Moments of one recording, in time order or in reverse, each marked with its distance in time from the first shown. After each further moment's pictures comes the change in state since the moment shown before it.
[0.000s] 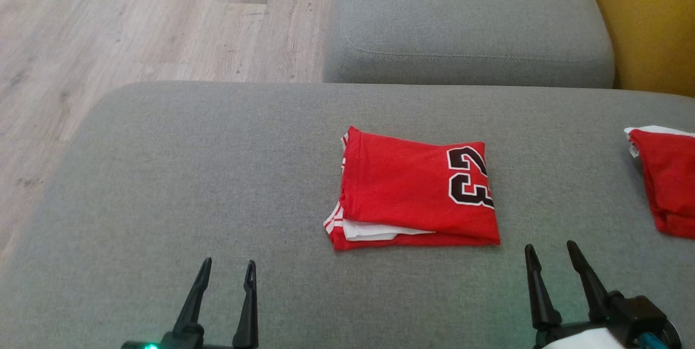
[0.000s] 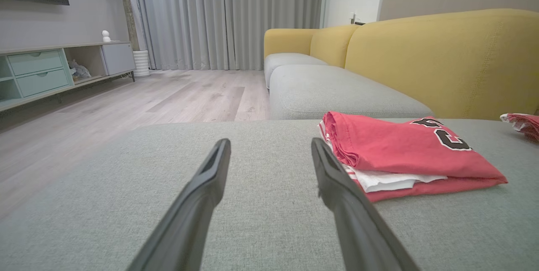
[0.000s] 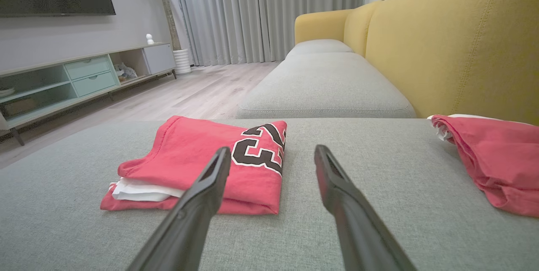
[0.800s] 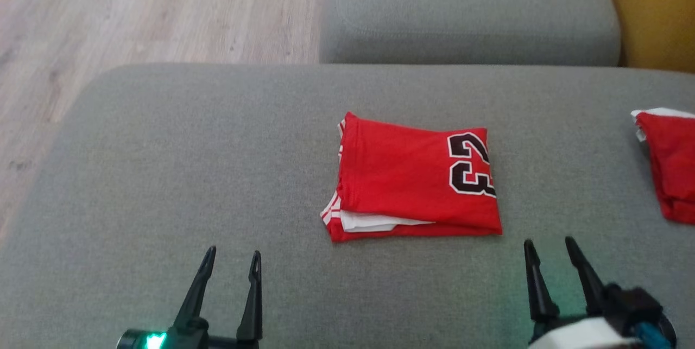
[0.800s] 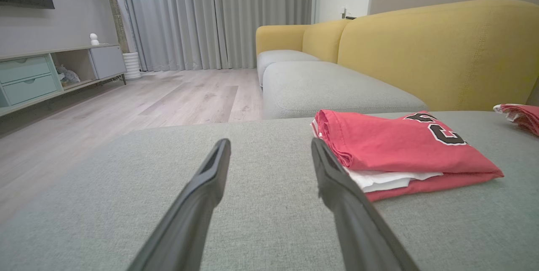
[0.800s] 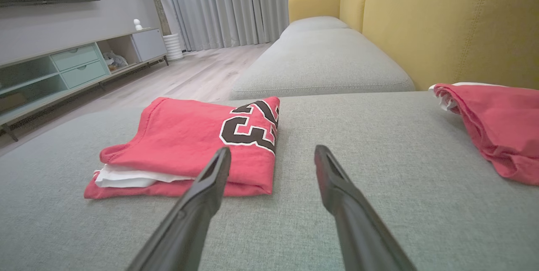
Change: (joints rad) left arm -0.005 0.000 -0.007 -0.040 0.036 -0.006 0.000; right arm -0.025 0.001 0.001 0.049 0.019 0.000 0.000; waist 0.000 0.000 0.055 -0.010
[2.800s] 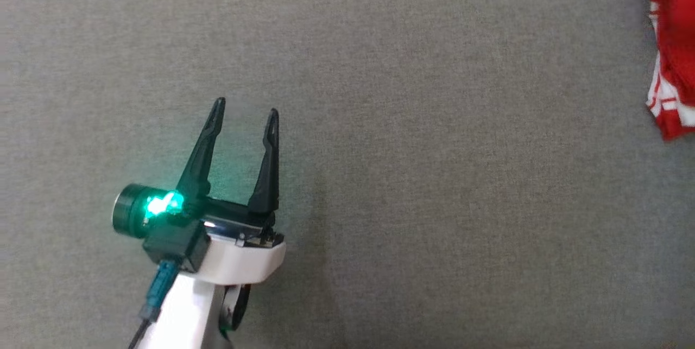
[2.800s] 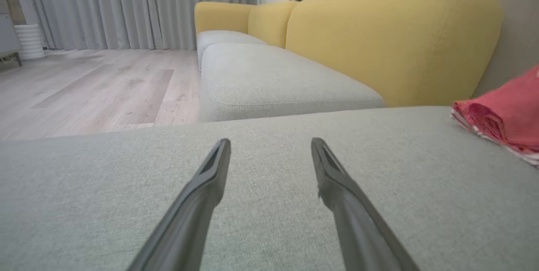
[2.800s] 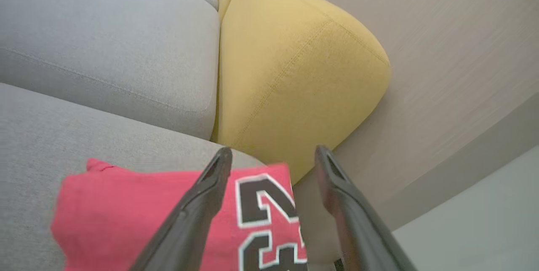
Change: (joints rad) left arm -0.369 -0.005 -0.053 -0.093 -0.025 -0.033 0.000; right arm -0.482 -0.445 -0.445 -0.377 -0.161 0.000 0.545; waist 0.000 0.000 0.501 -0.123
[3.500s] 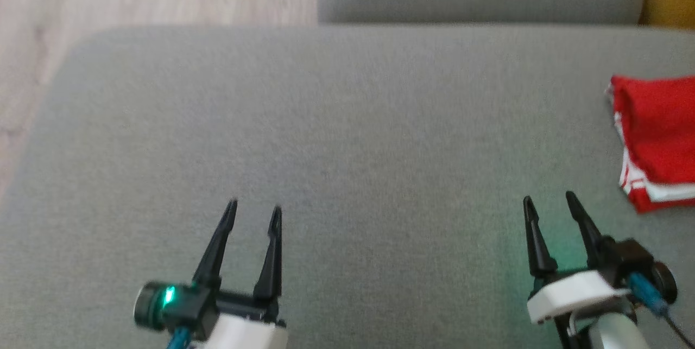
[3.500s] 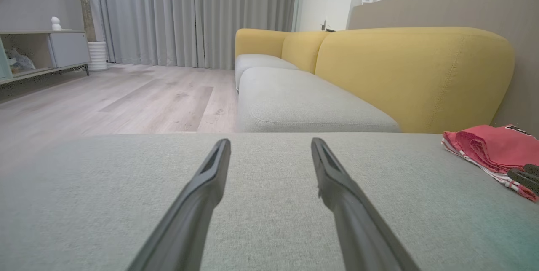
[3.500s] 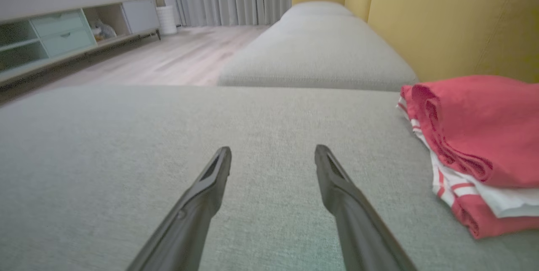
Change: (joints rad) left arm 0.215 0.000 -0.021 0.092 -0.080 0.007 0.000; right arm 0.277 0.432 0.411 0.510 0.061 0.000 -0.545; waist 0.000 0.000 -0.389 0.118
